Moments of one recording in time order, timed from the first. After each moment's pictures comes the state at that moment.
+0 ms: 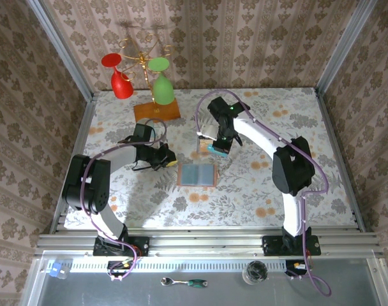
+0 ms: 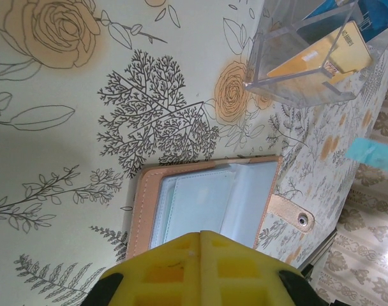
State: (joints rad) left arm -0.31 1.68 0.93 -0.33 0.70 -0.67; right arm 0.49 2.03 1.79 -1.12 -0.08 -0.69
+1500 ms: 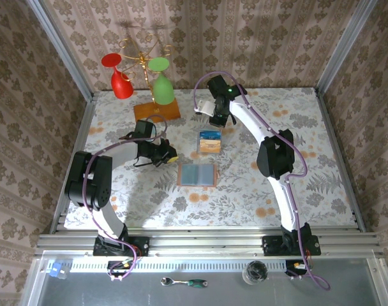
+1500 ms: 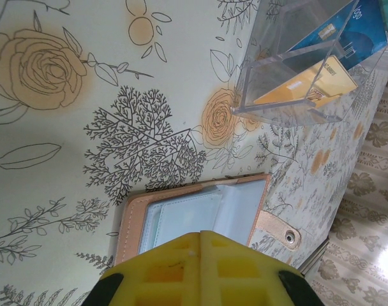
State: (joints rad) left arm -0.31 1.73 0.99 -0.33 0.70 -0.70; right arm 0.42 2.35 2.31 -1.13 0.01 -0.81
